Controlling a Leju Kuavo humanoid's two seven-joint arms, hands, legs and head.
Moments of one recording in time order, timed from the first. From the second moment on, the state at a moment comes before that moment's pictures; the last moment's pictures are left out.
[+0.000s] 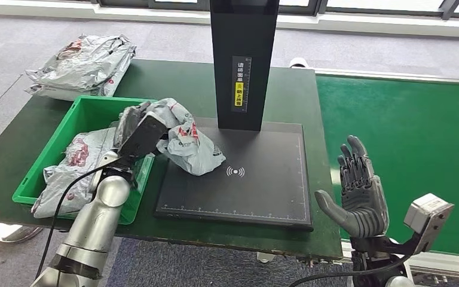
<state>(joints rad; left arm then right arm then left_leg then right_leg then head) -0.44 -0.03 -0.13 -1.34 -0.52 0.00 -0.04 0.11 0.09 0.05 -1.91 -0.20 0.18 -0.20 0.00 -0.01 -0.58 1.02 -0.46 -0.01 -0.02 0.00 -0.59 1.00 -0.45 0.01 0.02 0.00</state>
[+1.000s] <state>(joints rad) -0.44 0.10 0.06 -1.60 -0.65 0.06 0.00 0.14 0.10 0.02 -1.92 -0.21 0.22 -0.22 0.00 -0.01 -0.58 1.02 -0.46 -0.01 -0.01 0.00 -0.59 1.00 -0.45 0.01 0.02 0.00</state>
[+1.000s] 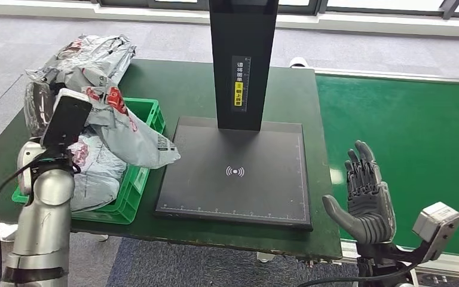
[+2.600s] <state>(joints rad) -1.17 0.46 0.10 -0.63 -0.65 -0.05 0.06 0.21 0.08 0.02 -1.90 -0.24 0.21 -0.23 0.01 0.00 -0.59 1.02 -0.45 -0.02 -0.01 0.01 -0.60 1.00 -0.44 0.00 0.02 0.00</state>
